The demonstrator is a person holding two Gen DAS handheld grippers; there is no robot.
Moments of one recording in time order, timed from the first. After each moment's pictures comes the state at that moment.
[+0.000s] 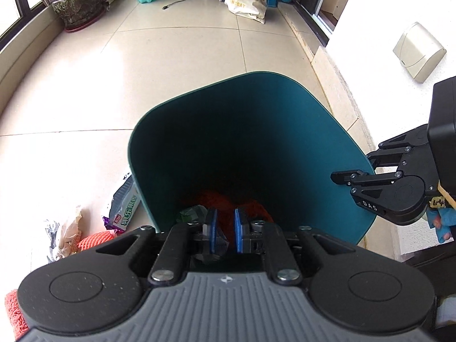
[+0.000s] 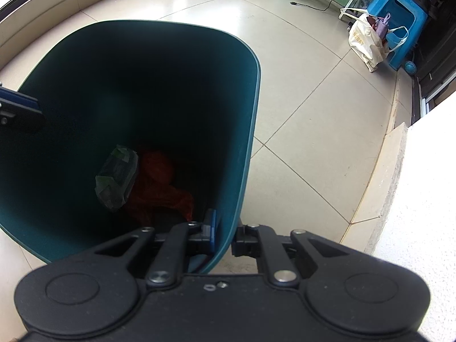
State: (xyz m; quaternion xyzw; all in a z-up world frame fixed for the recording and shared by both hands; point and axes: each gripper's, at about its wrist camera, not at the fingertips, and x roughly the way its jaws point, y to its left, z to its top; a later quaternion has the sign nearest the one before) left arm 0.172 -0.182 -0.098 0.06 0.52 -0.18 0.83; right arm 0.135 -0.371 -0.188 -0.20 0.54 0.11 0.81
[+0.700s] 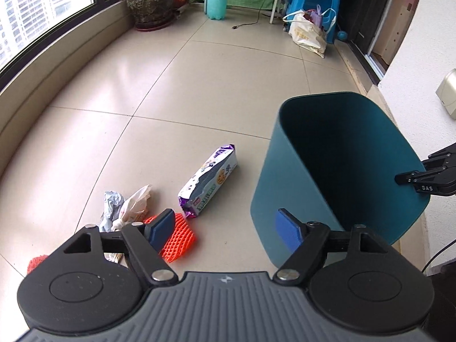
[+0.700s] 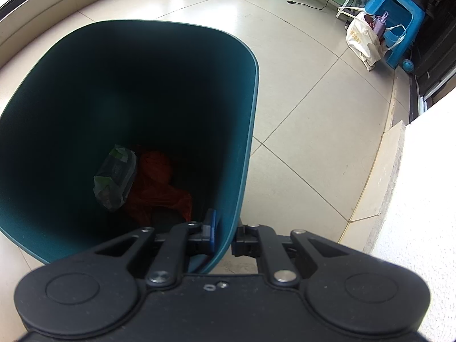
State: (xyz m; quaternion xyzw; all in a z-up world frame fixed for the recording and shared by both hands) left arm 0.129 -0.039 -0.098 0.01 0.48 -0.08 0.87; right arm 0.135 -0.370 -0.187 -0.19 0.54 0.10 0.81
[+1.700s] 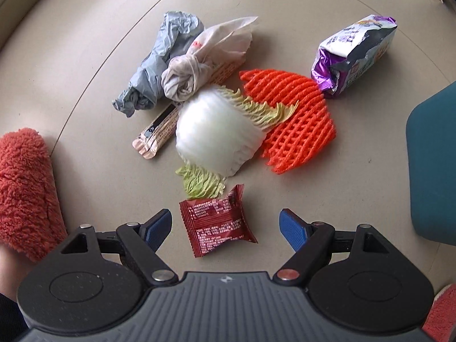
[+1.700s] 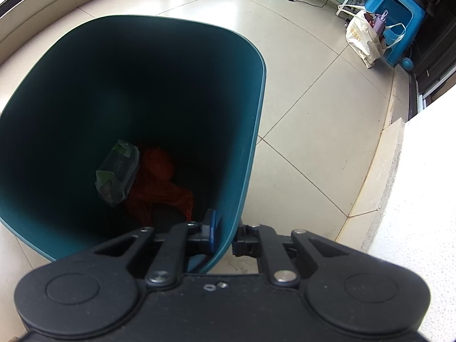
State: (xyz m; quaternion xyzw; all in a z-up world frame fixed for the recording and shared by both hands) left arm 0.161 0.080 -0.346 -0.05 0.67 0.06 0.74; right arm 0.140 -0.371 -0.191 -0.20 0.55 0.10 0.81
